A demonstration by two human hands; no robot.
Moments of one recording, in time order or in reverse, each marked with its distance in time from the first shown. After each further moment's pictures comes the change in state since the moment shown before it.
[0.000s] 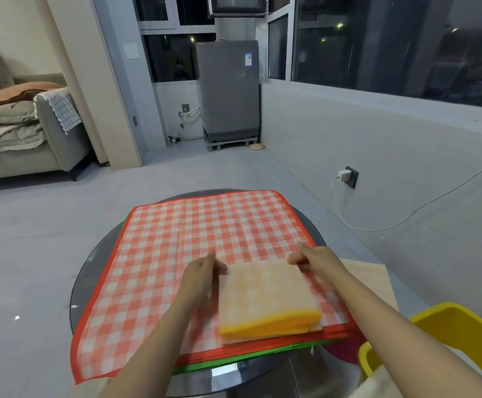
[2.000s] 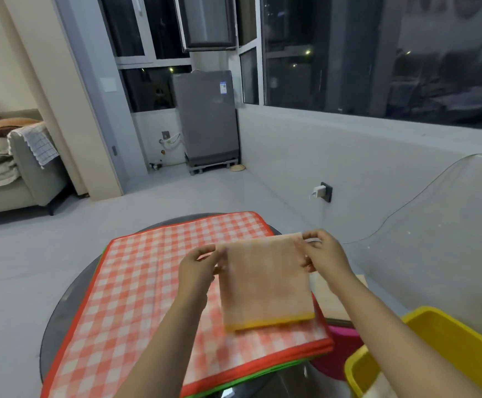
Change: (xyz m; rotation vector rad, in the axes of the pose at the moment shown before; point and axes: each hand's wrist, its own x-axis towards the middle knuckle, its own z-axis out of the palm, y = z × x) left_hand -0.015 0.090 0.029 -0.363 0.101 -0.029; right_hand -0.050 -0.053 -0.044 0.048 0.301 -0.266
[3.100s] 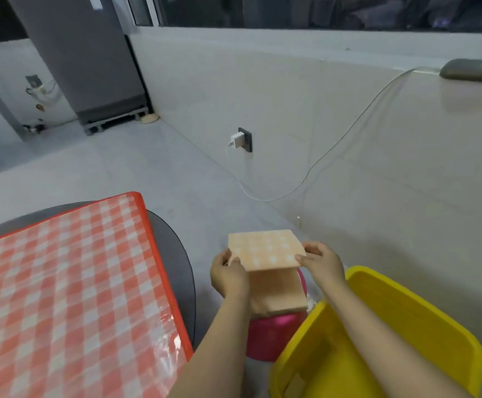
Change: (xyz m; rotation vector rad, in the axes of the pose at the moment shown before) left_hand 0.055 -0.183 0.321 0.075 0.060 -0.288; right_hand 0.133 0.240 -0.147 0.038 0.310 0.291
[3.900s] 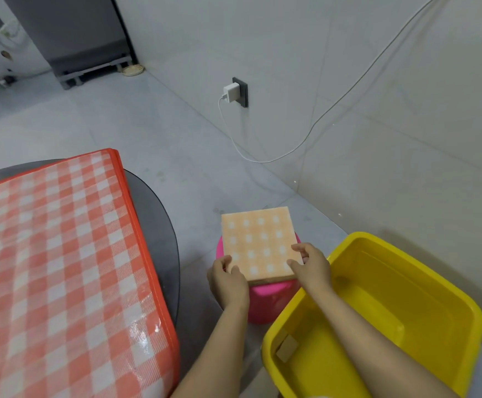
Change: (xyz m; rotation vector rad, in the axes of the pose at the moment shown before) left_hand 0.009 -0.103 -0.017 0.336 -0.018 0.029; right_hand -0.014 0.088 0.018 -0.439 -0.041 0.009
